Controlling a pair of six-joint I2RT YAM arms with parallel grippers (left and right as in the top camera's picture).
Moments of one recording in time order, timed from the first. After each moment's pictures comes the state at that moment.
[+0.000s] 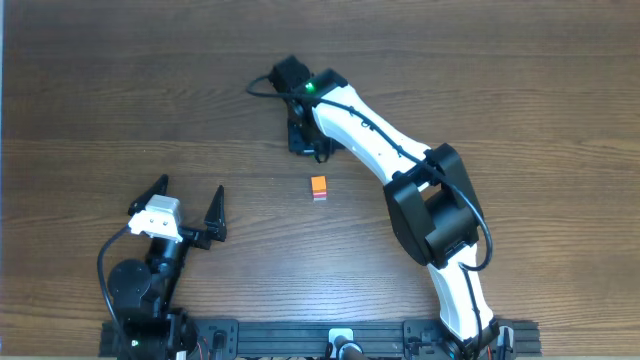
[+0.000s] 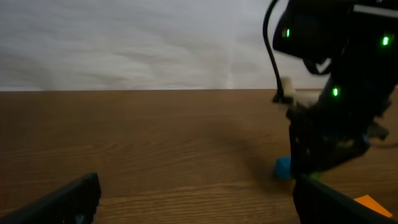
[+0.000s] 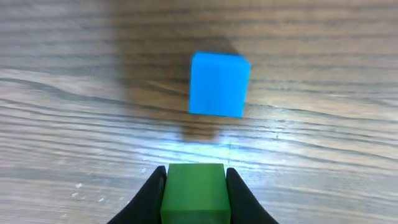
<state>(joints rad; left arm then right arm) 0.03 0.01 0.01 -0.05 0.24 -0.07 0.63 2.21 1.82 -1.07 0.03 0.56</state>
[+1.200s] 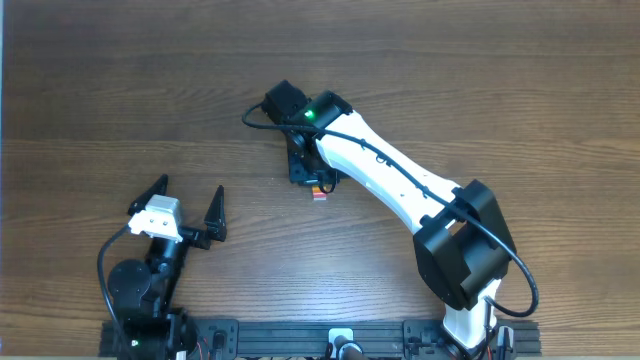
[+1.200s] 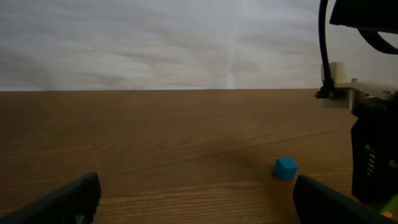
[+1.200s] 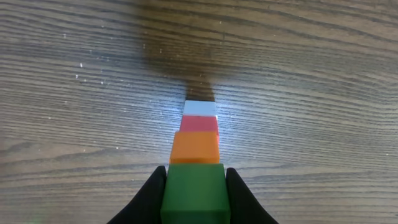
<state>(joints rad) 0.03 0.01 0.01 -0.05 0.24 -0.07 0.73 1.97 1.63 -1.17 0.02 0.63</state>
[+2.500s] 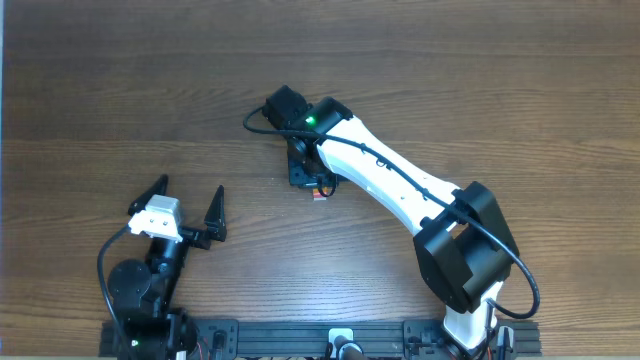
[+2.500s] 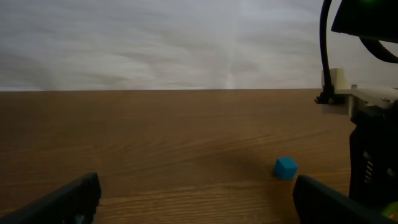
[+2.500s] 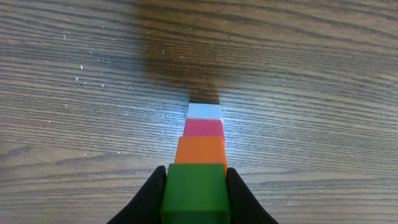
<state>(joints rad) 0.03 0.01 0.01 -0.05 0.24 -0.07 0.73 1.96 1.58 -1.11 0.02 0.65</state>
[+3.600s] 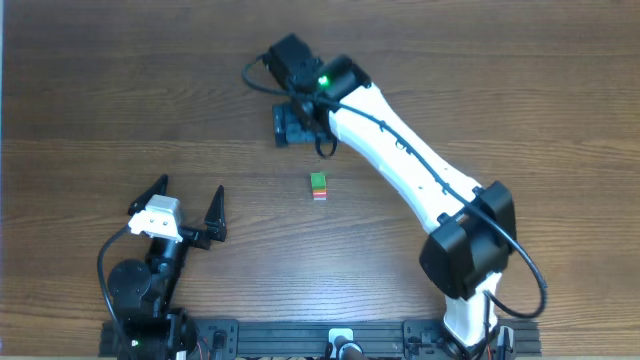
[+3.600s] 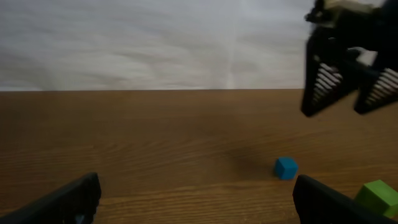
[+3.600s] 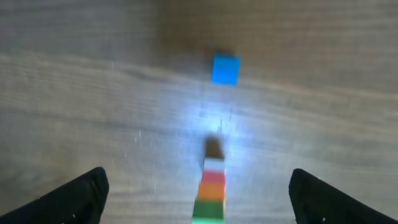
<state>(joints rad) 0.03 0.01 0.01 -0.05 0.24 -0.07 0.65 2.03 1.92 -1.20 0.05 0.55</state>
